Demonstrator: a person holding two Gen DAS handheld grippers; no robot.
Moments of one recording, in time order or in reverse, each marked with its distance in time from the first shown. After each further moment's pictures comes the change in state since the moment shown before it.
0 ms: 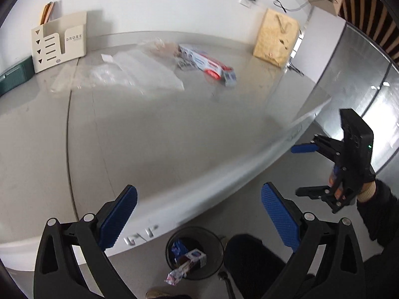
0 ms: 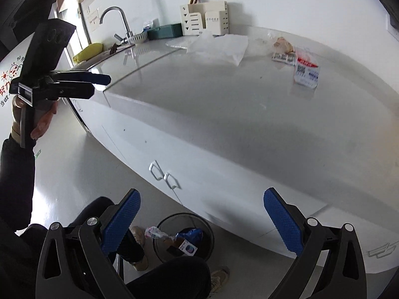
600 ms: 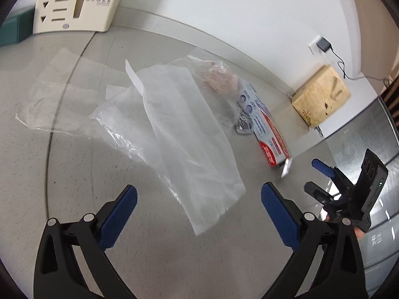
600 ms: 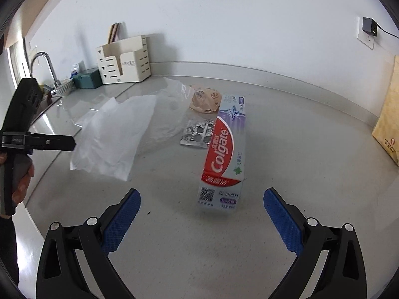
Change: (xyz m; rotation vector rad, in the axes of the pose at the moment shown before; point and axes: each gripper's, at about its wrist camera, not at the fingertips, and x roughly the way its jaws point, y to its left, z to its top) left arm 0.123 0.117 0.132 -0.393 0.030 -0.076; right arm 0.057 -0.124 0.164 0.160 -0.071 -0.277
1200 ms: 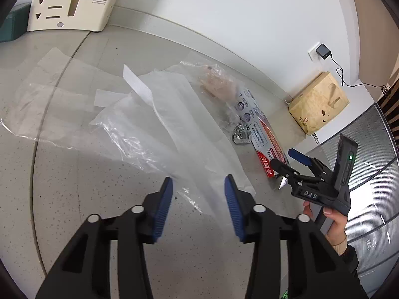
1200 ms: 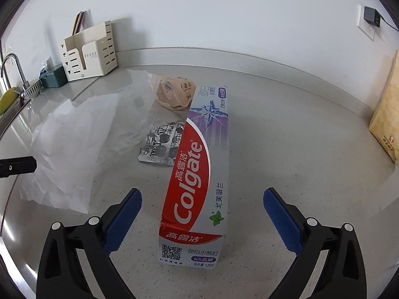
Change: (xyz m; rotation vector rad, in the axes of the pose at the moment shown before) left arm 0.014 -0.005 0.005 0.000 -0.019 -0.042; right arm 0.067 -0.020 0.021 0.059 0.069 -0.087
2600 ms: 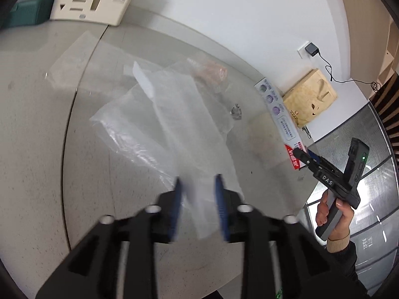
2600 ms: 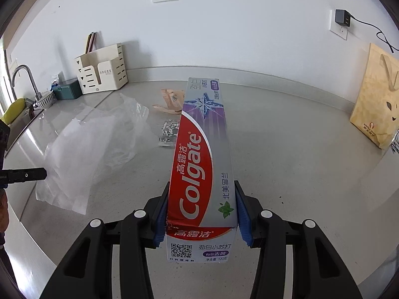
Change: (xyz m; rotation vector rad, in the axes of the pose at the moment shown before) left arm -0.061 0.017 -0.060 -0.020 0.010 -0.033; right arm -0.090 0.006 -0.041 0.028 -0.085 -0.001
